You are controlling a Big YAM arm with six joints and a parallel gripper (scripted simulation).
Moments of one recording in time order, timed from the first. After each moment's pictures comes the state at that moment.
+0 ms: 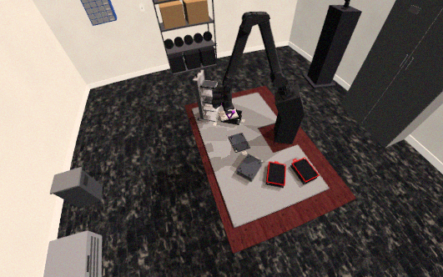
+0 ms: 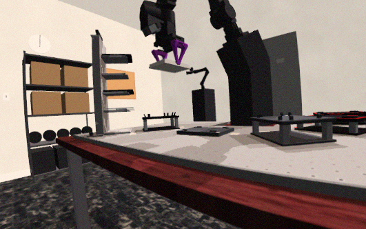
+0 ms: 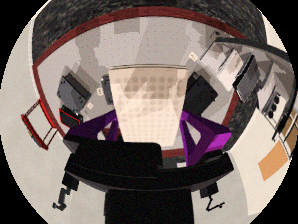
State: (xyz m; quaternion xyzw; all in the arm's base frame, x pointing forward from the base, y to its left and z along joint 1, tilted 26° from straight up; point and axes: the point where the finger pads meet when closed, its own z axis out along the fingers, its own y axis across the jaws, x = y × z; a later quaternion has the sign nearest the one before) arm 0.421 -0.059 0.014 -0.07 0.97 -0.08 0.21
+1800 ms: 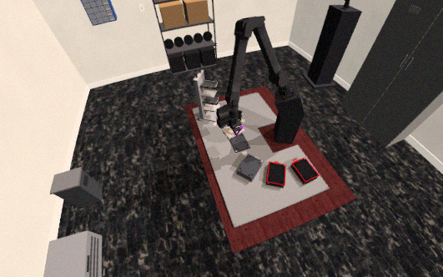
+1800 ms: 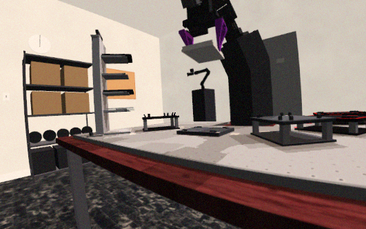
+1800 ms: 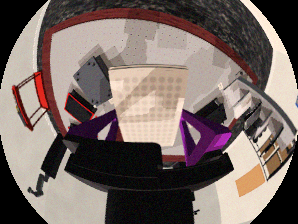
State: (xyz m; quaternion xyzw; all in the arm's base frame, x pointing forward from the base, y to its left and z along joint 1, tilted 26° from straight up) arm 0.418 0.100 -0.011 -0.20 0.95 -0.11 0.20
